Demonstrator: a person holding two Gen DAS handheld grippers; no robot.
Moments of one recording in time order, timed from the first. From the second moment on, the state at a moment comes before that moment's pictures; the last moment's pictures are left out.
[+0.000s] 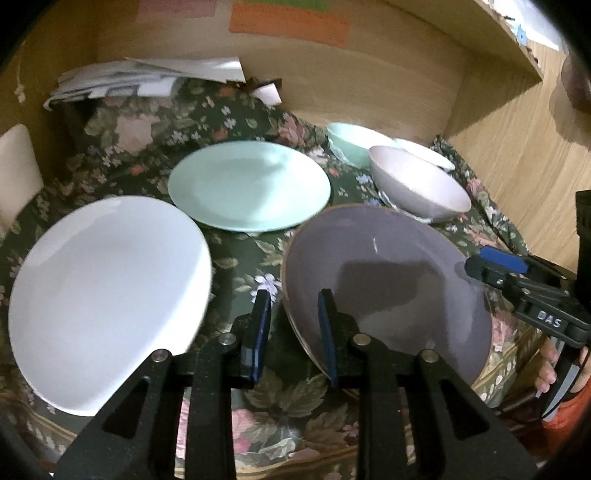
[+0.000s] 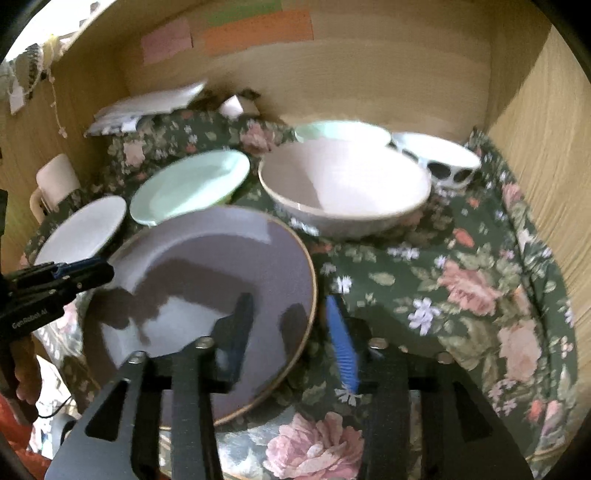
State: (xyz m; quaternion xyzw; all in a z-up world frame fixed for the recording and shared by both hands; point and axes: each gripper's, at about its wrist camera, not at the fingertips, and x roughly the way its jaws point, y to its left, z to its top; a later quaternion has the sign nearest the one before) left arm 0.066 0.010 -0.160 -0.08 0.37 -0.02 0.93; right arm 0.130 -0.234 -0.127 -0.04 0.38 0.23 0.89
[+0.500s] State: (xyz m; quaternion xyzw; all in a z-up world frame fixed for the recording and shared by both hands) left arm 0.030 0.055 -0.111 -0.09 0.28 0.04 0.96; right arm 0.104 -0.178 -0.076 -0.05 0.30 0.30 0.90
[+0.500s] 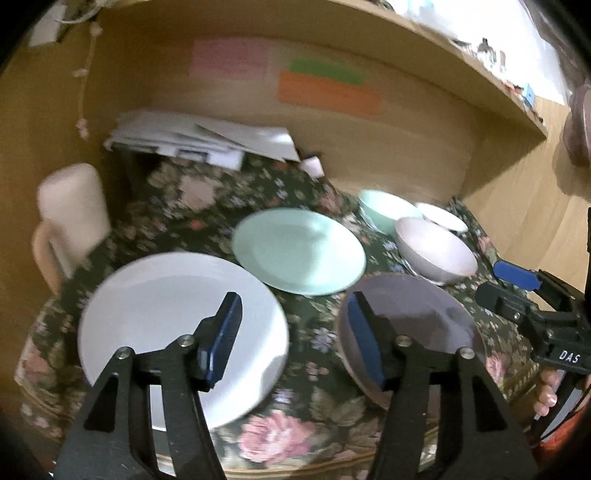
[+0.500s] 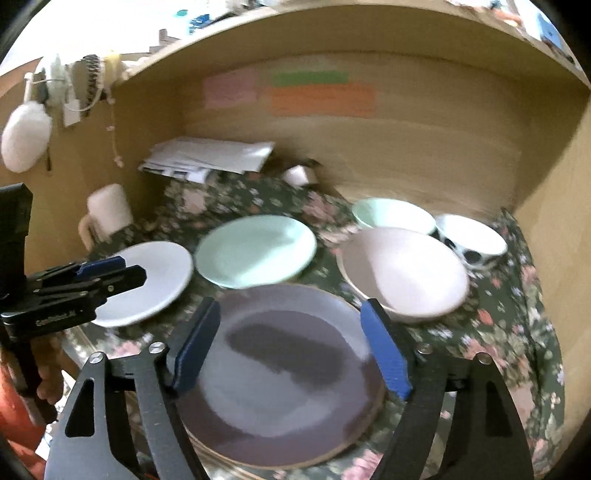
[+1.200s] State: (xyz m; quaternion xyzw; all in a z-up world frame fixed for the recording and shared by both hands) left arm 0.004 0.166 -0.143 -0.11 0.31 0.15 0.93; right arm 0.128 -0.062 -0.095 -0.08 0.34 0.39 0.85
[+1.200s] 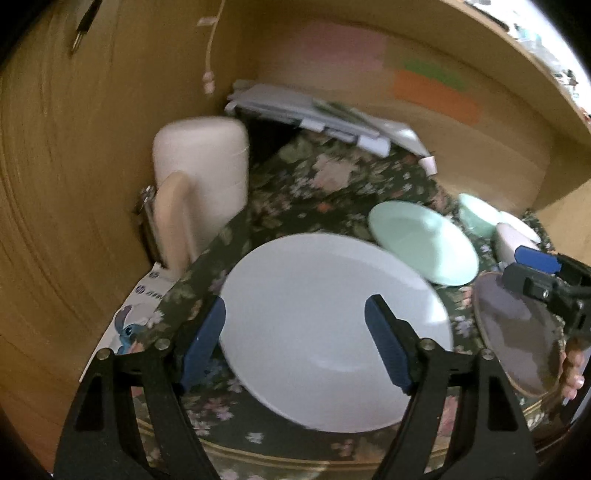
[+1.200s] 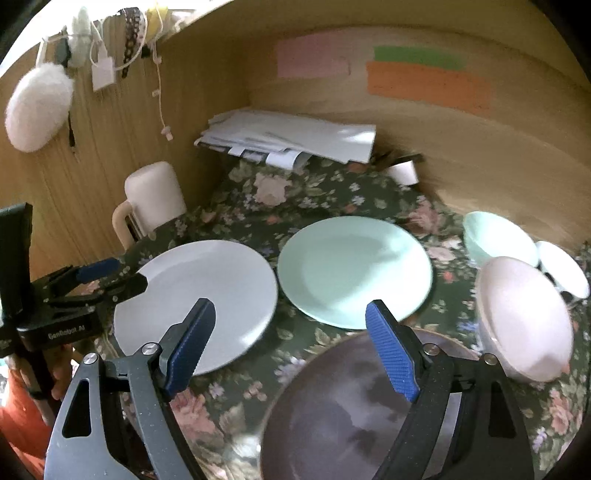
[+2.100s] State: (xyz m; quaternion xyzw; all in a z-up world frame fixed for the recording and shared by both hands) left arm 0.011 0.197 -0.182 -0.13 0.36 0.11 0.92; right arm 0.169 0.008 -0.156 -0.12 0.48 0.40 0.77
